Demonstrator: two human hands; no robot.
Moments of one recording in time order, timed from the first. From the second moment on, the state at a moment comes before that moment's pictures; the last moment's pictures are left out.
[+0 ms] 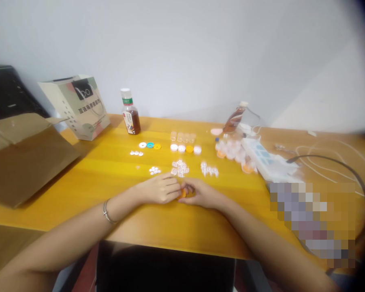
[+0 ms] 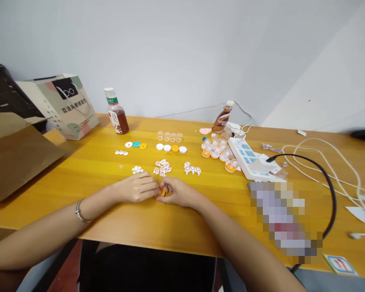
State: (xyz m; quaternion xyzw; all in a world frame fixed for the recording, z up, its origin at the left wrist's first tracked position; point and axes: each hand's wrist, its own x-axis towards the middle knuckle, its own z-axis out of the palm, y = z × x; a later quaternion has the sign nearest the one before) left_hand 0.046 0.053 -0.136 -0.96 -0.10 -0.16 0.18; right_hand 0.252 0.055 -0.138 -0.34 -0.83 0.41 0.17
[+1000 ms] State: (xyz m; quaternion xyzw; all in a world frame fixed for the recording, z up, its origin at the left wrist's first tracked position) left_hand 0.049 0.057 -0.144 -0.85 -0.30 -0.31 -0.31; right_hand 0.254 0.056 -0.134 -0.34 -0.83 0.41 0.15
